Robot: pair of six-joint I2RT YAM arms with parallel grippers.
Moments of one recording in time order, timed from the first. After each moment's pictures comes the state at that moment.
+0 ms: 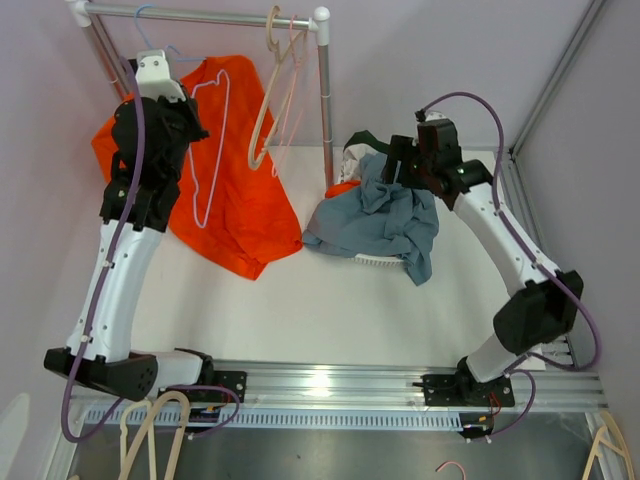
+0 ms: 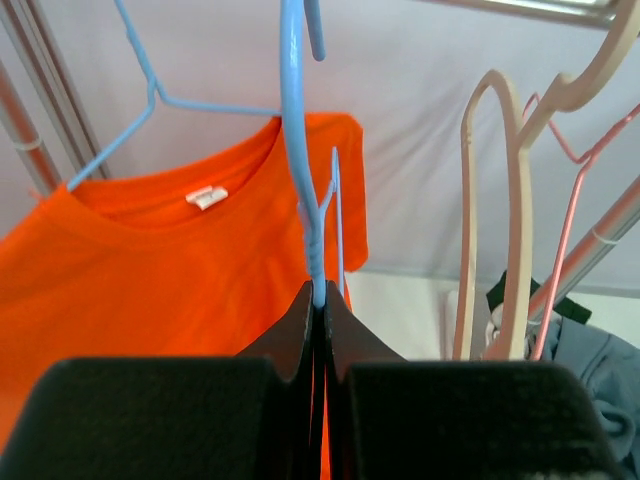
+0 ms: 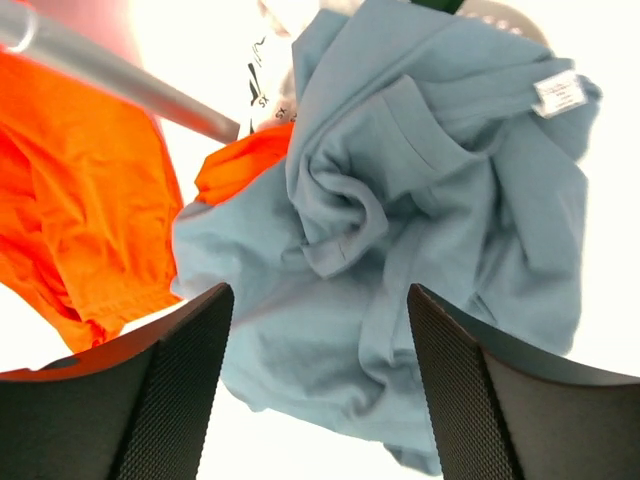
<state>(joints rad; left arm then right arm) -0.23 1.29 1.69 -0.40 -0.26 -0.10 0.37 1.65 1.65 -0.63 0.05 0.39</state>
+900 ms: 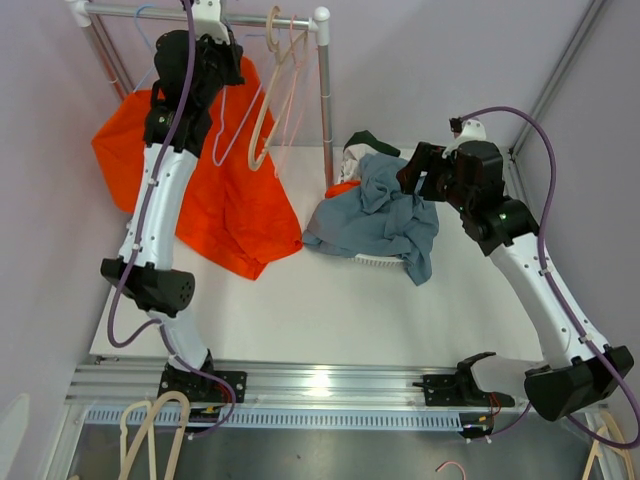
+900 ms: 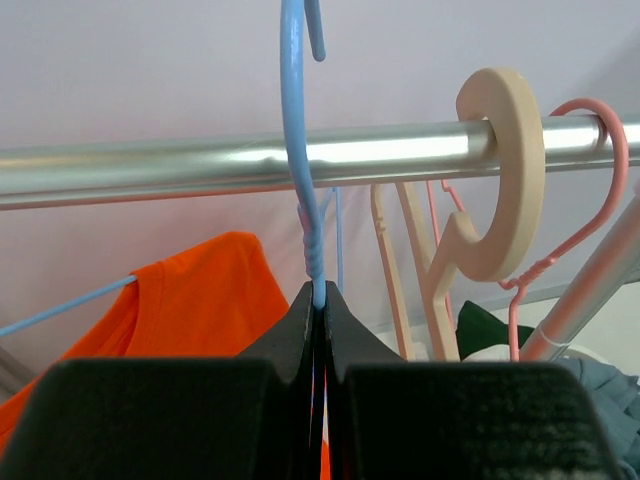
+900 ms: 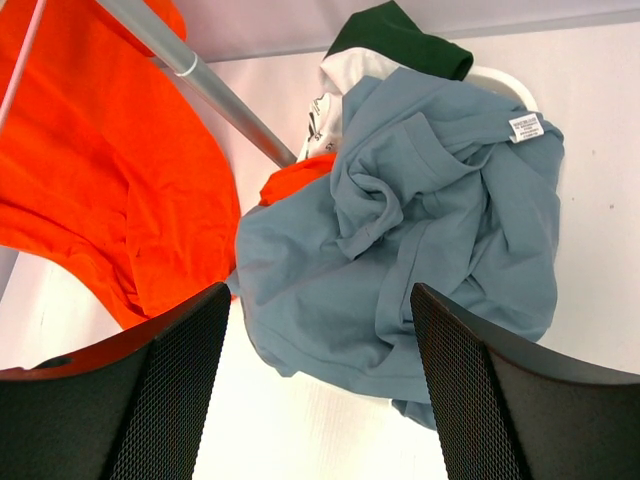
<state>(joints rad) -0.23 1.81 2.29 -0.41 0.01 0.01 0.37 1.24 1.39 -0.51 0.04 0.38</state>
